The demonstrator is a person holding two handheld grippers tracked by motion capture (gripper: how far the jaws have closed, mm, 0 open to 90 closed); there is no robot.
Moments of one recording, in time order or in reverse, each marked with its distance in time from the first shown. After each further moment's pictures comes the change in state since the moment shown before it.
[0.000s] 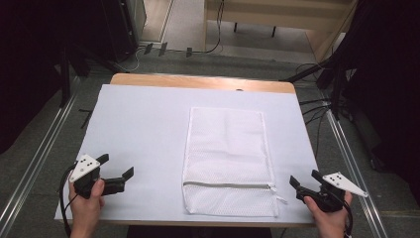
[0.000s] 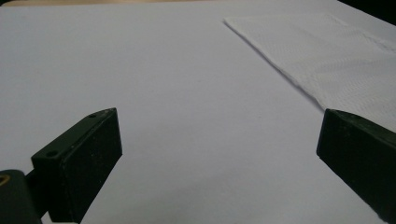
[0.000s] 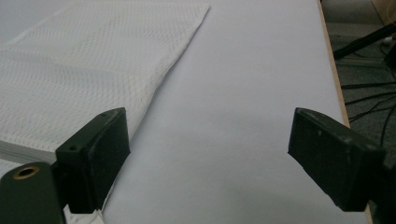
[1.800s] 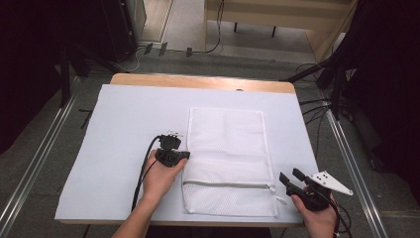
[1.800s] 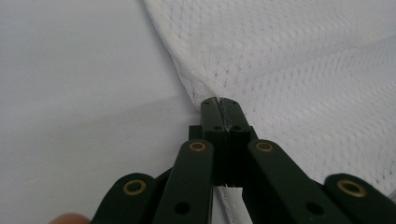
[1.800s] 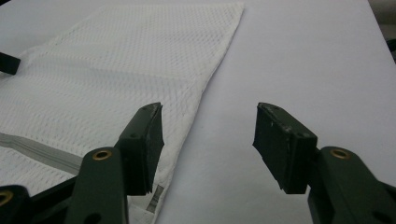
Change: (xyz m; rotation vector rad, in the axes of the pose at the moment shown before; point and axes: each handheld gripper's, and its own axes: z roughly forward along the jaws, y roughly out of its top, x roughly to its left) left arm -0.107 0.055 0.160 0.493 -0.094 -0.140; right arm 0.025 -0.002 0.014 -0.012 0.068 0.022
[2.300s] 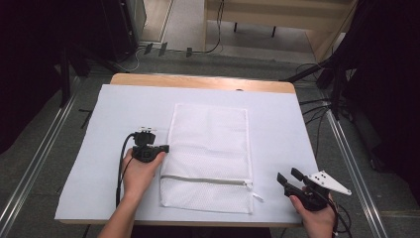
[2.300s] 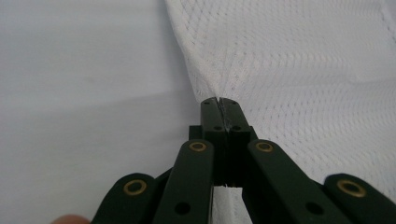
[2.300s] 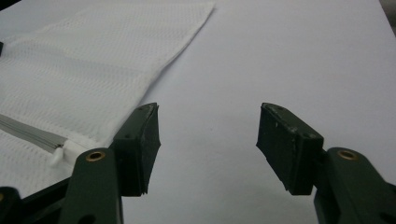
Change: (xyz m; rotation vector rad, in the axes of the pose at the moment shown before) left arm 0.061 -0.009 -0.035 -0.100 0.037 -0.140; right arm 0.004 0.000 0.002 -0.003 0.020 -0.008
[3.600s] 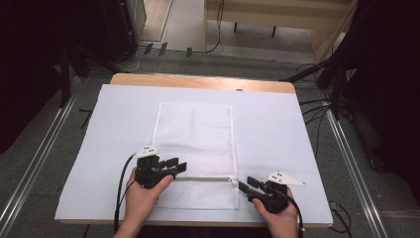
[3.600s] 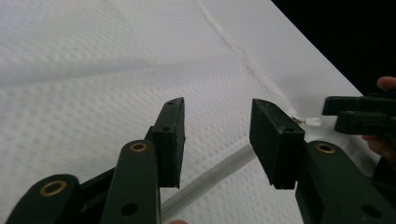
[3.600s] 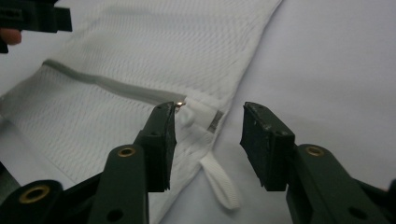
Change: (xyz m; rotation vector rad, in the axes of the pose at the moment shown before) left arm -0.052 -0.053 -0.027 -0.143 -0.318 0.161; right arm 0.090 -0.003 0.040 0.192 0.245 0.053
